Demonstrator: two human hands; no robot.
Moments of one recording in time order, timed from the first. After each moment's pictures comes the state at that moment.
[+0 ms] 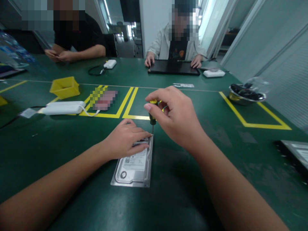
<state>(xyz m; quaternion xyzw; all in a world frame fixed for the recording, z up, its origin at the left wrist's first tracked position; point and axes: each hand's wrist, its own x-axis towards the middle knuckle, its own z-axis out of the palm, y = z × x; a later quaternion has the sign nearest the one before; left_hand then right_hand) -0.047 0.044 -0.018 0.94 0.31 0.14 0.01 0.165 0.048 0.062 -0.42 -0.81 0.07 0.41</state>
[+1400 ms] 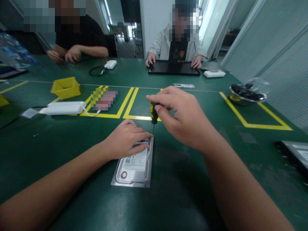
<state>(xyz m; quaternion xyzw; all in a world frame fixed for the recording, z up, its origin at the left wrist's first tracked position) -0.048 0.044 -0.019 0.94 0.31 0.13 0.01 0.178 0.048 0.073 -0.36 -0.87 0.01 0.35</state>
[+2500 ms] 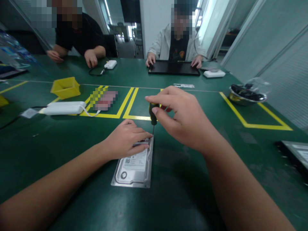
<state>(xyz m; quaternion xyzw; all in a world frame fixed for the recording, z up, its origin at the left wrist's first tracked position) -0.048 0.044 -0.018 0.94 0.31 0.13 0.00 0.178 0.046 0.077 -0.36 -0.87 0.02 0.33</state>
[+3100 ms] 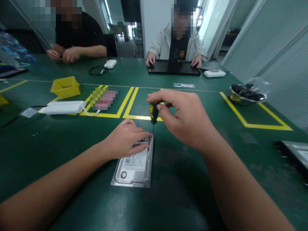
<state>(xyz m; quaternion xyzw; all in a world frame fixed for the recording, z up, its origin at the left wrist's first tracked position) -0.049 0.044 -0.019 0.94 0.30 0.14 0.01 0.176 0.044 0.074 -0.38 -0.85 0.04 0.37</state>
